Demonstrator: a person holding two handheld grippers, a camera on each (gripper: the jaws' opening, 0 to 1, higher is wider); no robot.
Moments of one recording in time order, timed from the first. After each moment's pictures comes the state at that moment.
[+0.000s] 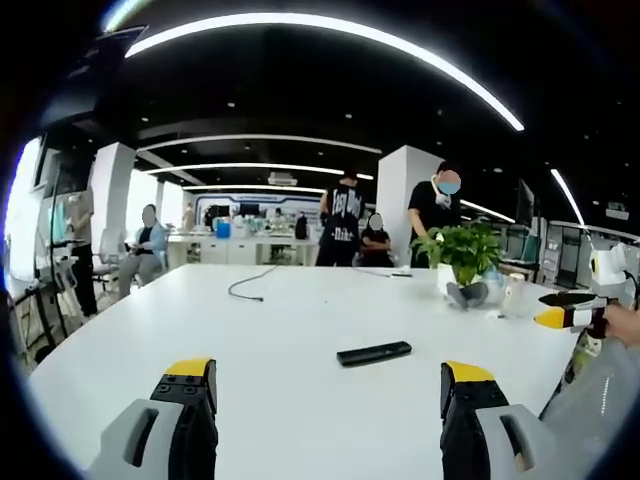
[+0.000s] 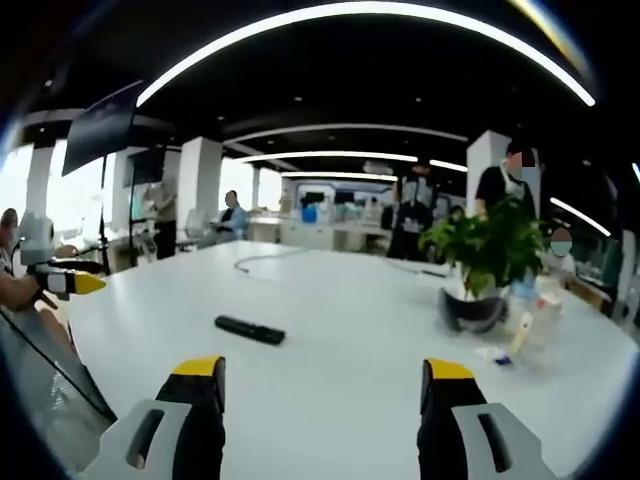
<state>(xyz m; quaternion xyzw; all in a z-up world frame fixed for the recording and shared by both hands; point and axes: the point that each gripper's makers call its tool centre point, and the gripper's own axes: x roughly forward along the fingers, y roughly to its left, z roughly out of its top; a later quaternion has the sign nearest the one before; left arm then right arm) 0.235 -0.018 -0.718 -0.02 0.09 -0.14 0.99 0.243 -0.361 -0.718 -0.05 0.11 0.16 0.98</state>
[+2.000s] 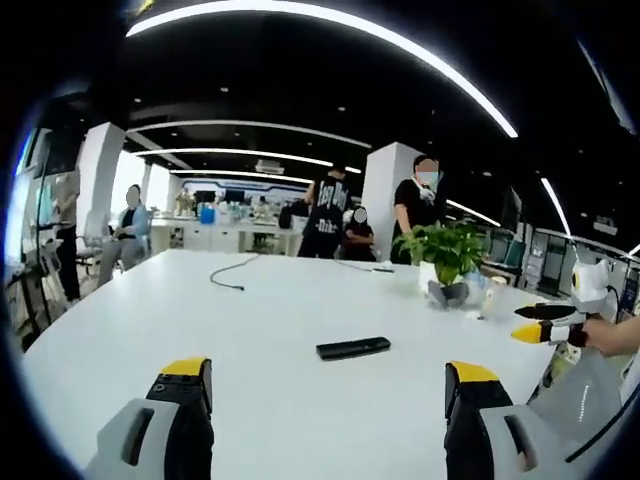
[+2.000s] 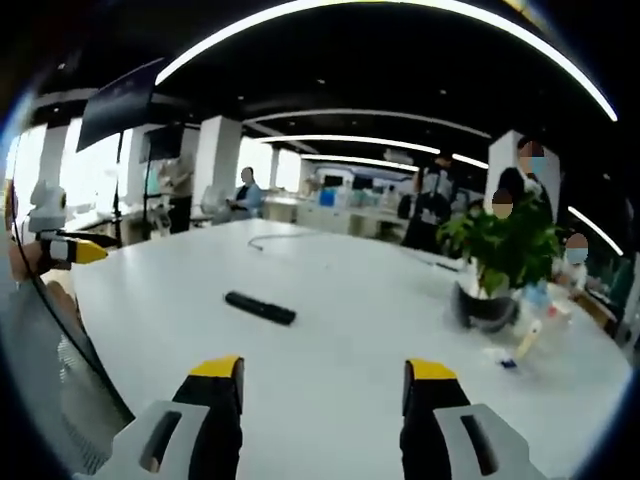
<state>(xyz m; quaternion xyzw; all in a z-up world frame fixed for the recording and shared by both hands) 0.232 -0.027 -0.717 -0.05 0.12 -0.18 0.98 0.244 -0.355 -0.738 -0.10 0.16 0.19 0.96</state>
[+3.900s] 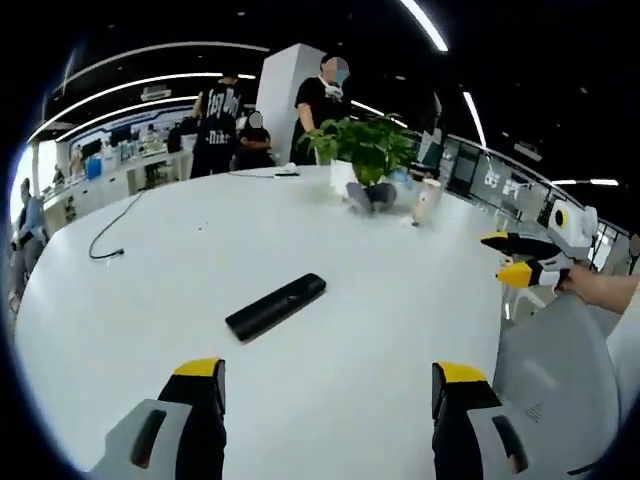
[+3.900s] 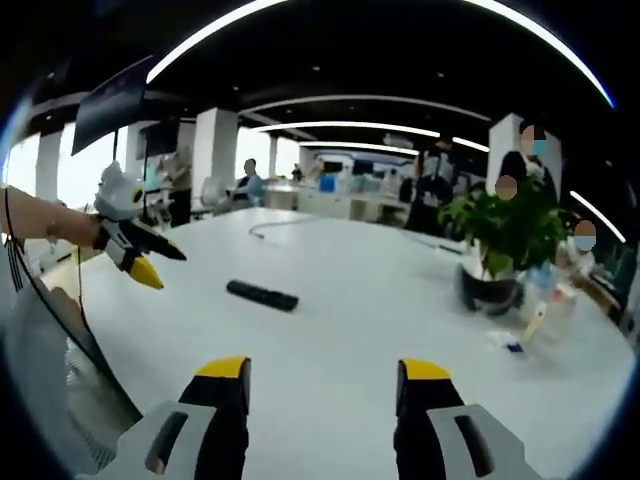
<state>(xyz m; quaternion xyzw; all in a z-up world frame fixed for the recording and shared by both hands) 0.306 -0.116 -0.775 0.04 0.30 -0.40 0.86 0.241 -0.357 -0.747 -0.08 0.19 0.20 0.96</state>
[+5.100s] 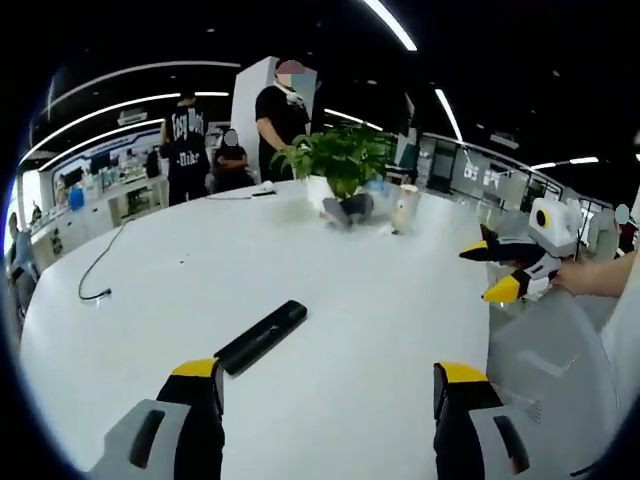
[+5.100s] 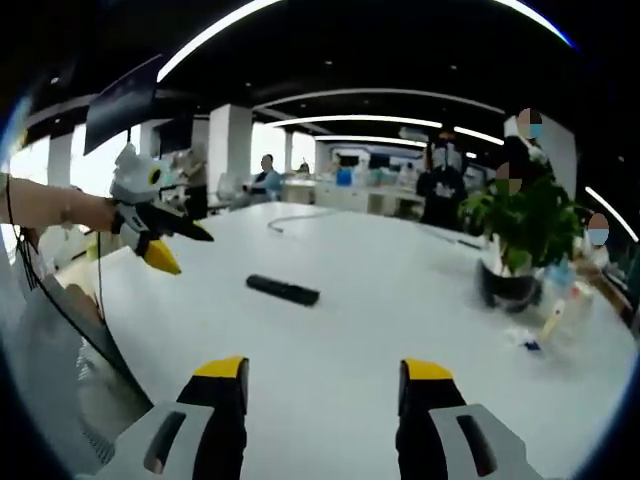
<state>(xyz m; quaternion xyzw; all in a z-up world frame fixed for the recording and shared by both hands) 0.296 -0.137 -0.745 0.08 0.26 -0.44 0.86 0.234 -0.340 -0.751 -0.08 0.20 0.23 0.95</state>
